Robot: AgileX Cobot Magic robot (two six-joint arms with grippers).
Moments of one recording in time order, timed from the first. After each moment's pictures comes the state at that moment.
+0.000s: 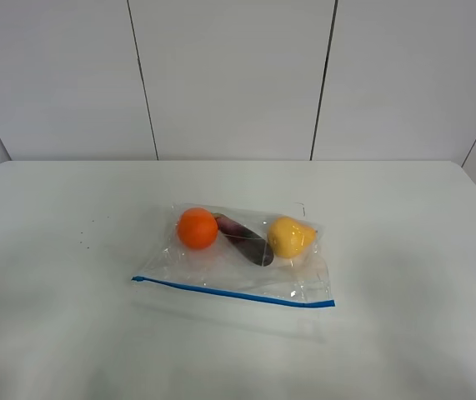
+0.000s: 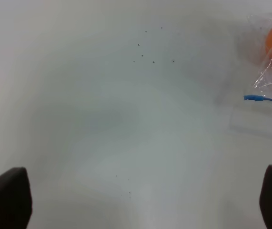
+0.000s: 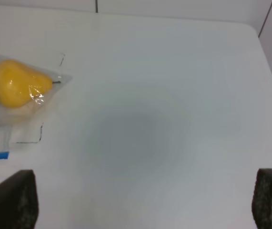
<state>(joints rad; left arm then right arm) 0.10 -0.01 -0.49 0.01 1.06 0.01 -0.05 0.00 -0.50 0.06 1.01 -0.07</state>
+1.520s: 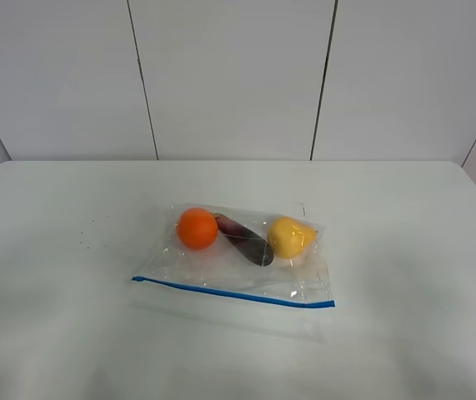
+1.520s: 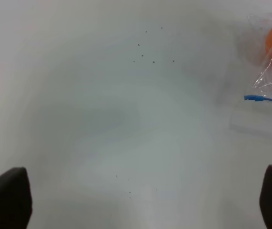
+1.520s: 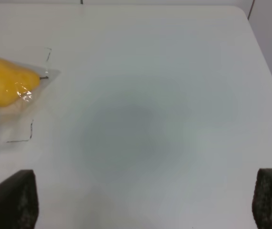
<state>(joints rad) 0.10 -0.01 -0.49 0.01 1.06 0.01 -0.05 0.00 -0.49 0.01 1.02 0.01</state>
